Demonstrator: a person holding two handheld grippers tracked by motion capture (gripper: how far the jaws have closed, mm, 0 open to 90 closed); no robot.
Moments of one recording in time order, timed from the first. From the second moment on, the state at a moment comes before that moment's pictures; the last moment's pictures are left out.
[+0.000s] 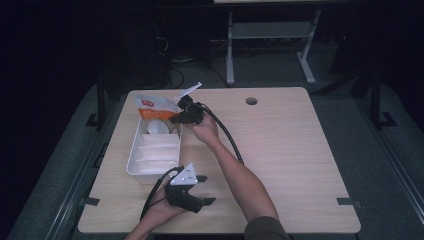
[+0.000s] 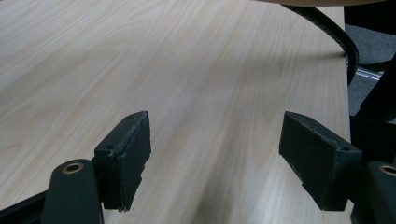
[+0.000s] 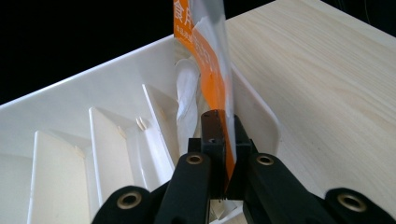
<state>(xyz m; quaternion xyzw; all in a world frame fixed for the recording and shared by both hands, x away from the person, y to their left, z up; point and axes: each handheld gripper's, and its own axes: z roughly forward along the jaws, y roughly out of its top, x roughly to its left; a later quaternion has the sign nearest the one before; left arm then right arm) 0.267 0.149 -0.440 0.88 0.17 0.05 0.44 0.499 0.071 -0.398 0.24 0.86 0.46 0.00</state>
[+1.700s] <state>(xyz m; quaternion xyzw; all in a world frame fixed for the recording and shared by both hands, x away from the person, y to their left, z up) 0.271 0.147 -0.443 0.88 0.18 0.05 0.44 0.481 -0.026 -0.381 0.26 0.83 0.49 -0.04</state>
